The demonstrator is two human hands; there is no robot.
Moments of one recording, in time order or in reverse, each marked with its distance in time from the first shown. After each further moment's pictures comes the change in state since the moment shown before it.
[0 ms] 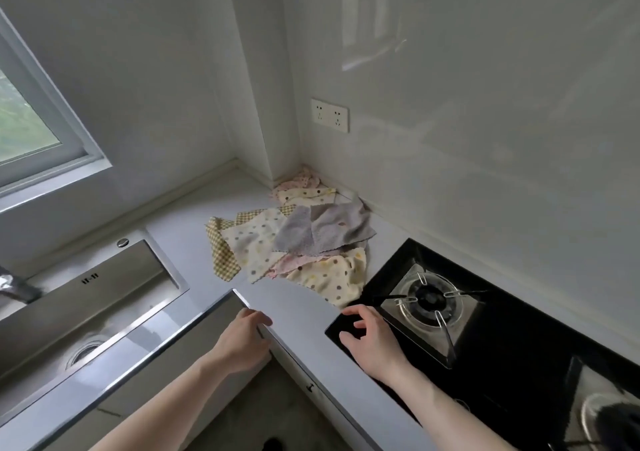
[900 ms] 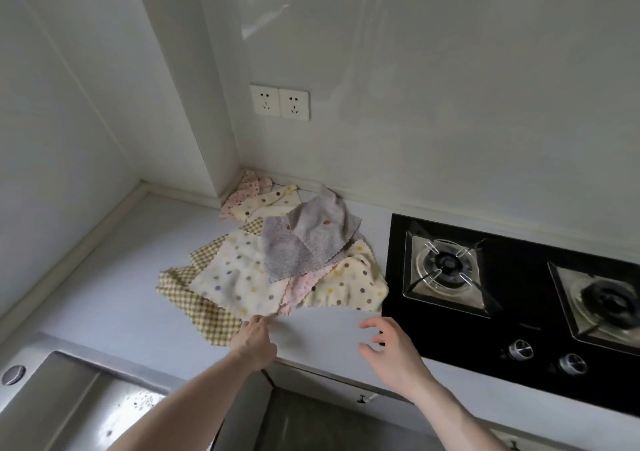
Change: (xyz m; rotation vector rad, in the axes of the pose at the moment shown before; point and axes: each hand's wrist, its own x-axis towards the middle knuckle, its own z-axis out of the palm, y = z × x) left_hand 0.248 -0.129 -0.043 0.390 -0.304 0.306; right_hand 0.079 -0.091 0.151 0.028 0.375 0.403
